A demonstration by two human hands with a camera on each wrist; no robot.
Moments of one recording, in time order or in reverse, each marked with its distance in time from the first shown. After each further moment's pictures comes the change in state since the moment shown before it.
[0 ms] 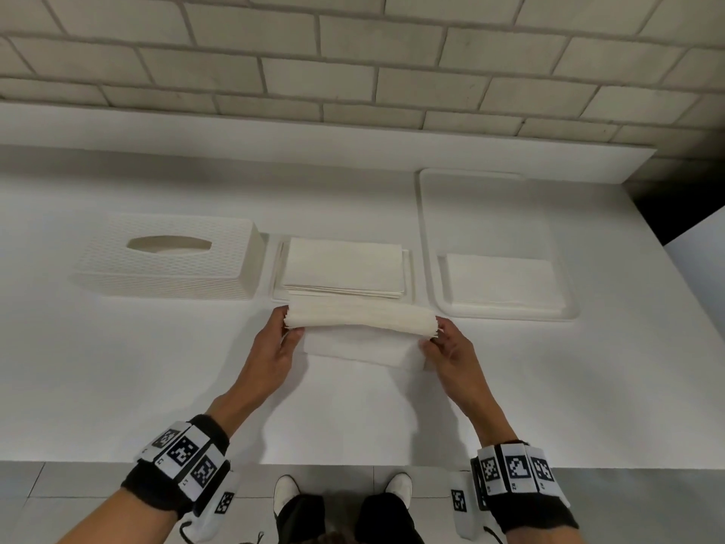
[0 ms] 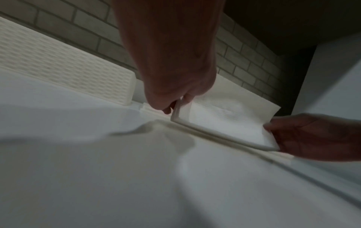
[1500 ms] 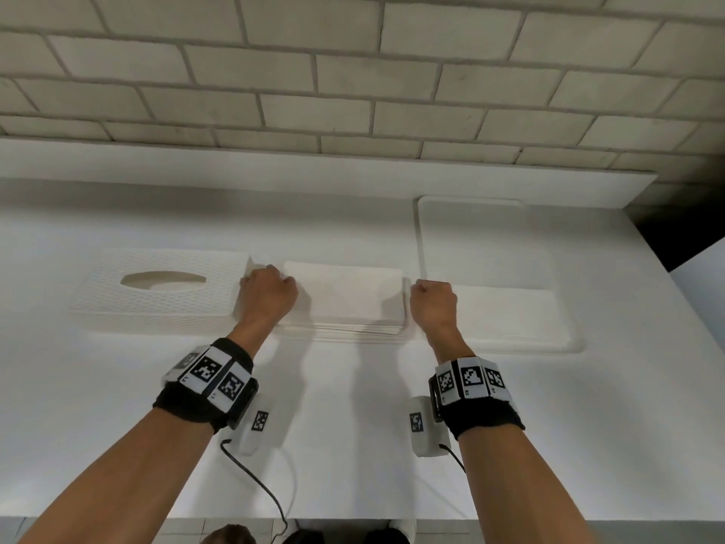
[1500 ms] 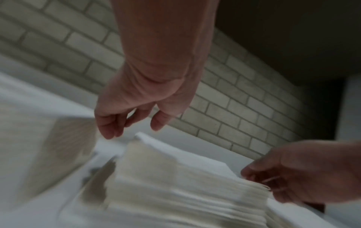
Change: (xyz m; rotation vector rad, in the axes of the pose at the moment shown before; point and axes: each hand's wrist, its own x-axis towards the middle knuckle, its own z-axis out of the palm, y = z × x) left_hand 0.132 0.061 -0.016 0.615 0.151 -0.378; right_hand 0.132 -0.063 0.029 -0.375 0.298 0.218
